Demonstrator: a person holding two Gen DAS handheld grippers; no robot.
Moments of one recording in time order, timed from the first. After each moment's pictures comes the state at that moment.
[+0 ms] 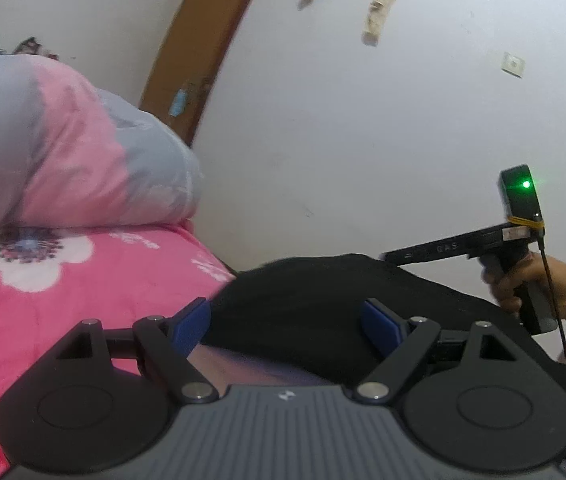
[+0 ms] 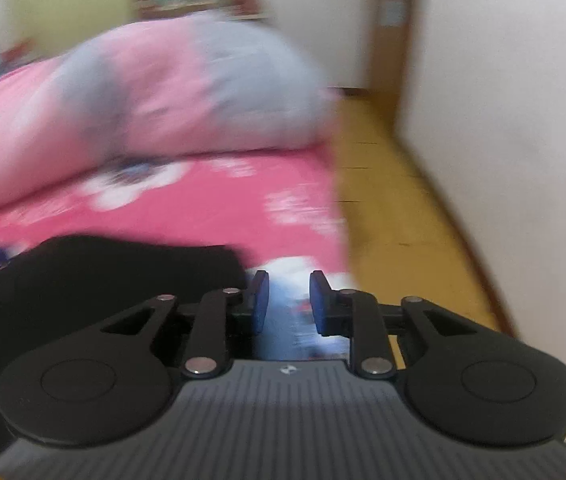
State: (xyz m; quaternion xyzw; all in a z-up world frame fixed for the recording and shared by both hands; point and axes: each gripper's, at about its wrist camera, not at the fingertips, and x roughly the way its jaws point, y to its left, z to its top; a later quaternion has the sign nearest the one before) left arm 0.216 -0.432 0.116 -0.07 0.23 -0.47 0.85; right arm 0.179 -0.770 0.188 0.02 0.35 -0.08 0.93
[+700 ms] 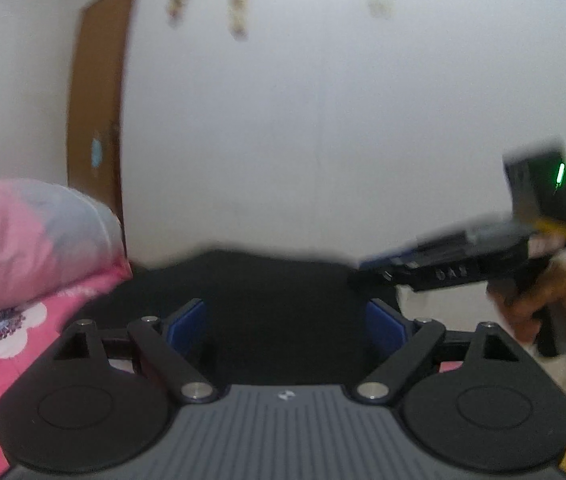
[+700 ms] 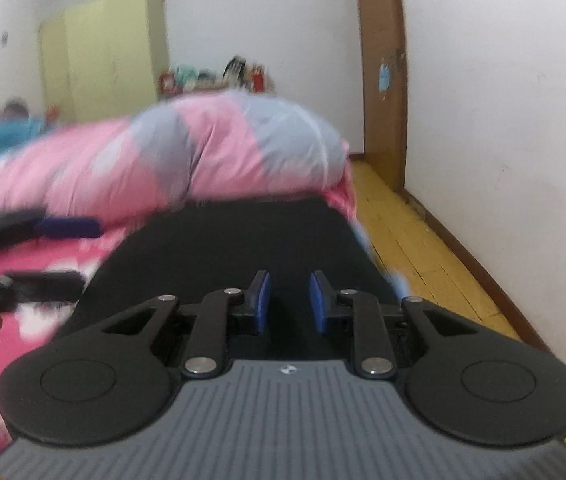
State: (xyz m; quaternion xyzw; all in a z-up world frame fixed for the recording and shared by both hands) left arm 0.033 -0.475 0.168 0.12 0.16 -0.55 0.81; right arm -0.040 -0.682 0.195 0.04 0.23 -0.05 0.97
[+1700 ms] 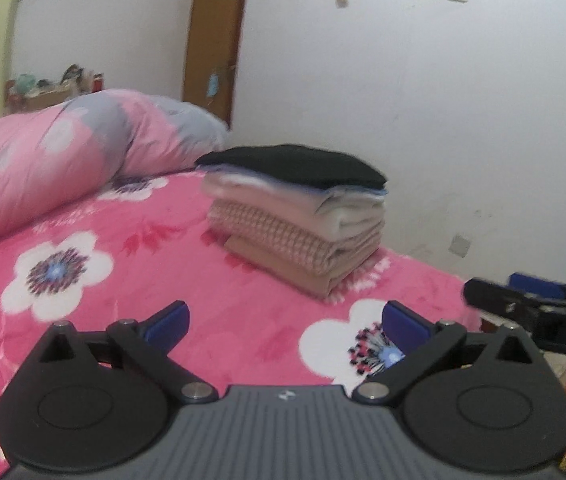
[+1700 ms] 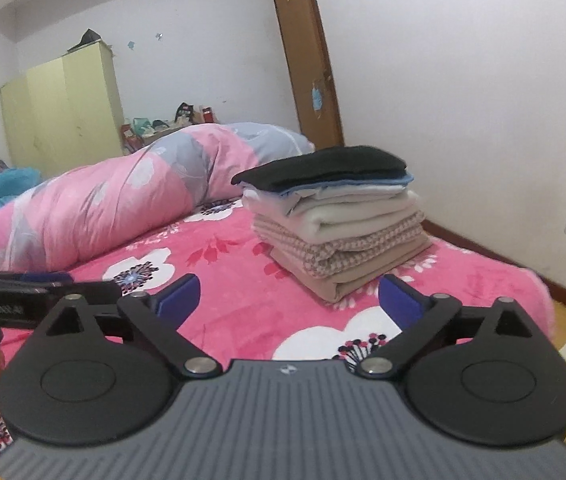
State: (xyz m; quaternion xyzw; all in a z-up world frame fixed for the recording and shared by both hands) left arm -0.160 -0.253 0.198 0.06 0.26 -0.39 0.88; right arm -0.305 -0.451 0.188 0.13 0.15 -0.17 0.96
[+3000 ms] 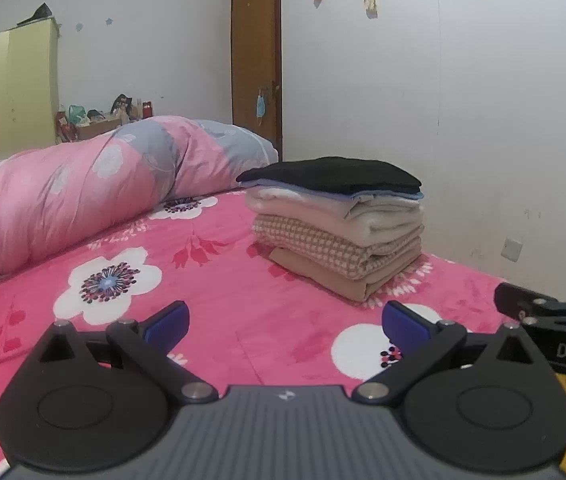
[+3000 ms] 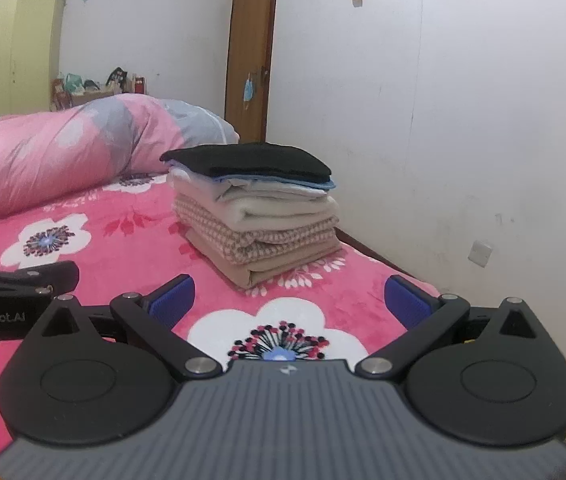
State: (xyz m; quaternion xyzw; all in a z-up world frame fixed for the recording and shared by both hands) left arm -0.204 -0.271 0.197 0.09 0.21 -0.31 0.92; right arm -0.319 -0.411 0.198 0.03 0.20 -0.31 0.93
